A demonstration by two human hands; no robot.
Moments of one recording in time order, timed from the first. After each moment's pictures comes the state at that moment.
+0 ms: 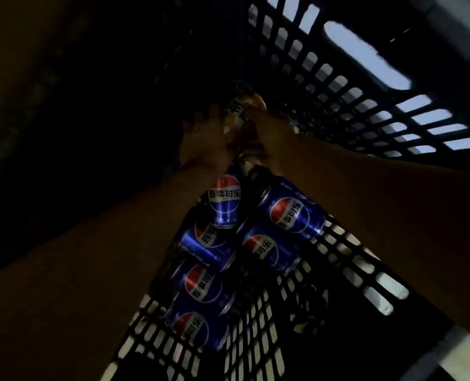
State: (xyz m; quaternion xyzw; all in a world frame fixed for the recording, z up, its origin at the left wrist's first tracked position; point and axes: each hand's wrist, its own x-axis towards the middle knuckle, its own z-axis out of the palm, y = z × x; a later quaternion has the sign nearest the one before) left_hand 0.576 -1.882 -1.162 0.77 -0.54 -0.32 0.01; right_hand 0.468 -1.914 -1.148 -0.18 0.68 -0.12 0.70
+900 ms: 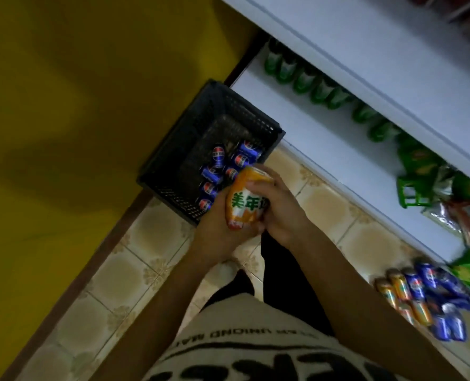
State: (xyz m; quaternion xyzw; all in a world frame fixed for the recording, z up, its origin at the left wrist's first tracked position) left_hand 0.447 -1.571 -0.535 0.69 -0.38 -0.58 0.17; right_hand 0.324 -1.623 -0.556 -0.11 0.54 -0.30 0.78
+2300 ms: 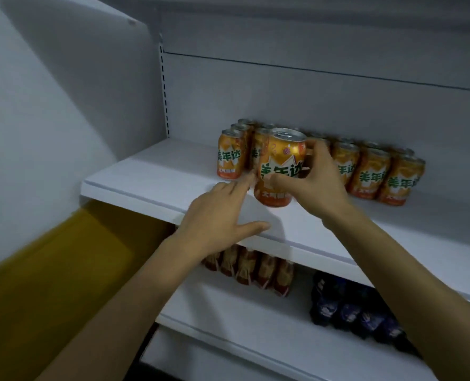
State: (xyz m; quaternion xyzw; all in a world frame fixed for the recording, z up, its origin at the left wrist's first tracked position) left_hand 0.274 -1.866 -0.146 0.43 -0.88 -0.04 0.21; right_hand 0.106 -1.837 -0.105 -0.58 0.61 -0.51 0.17
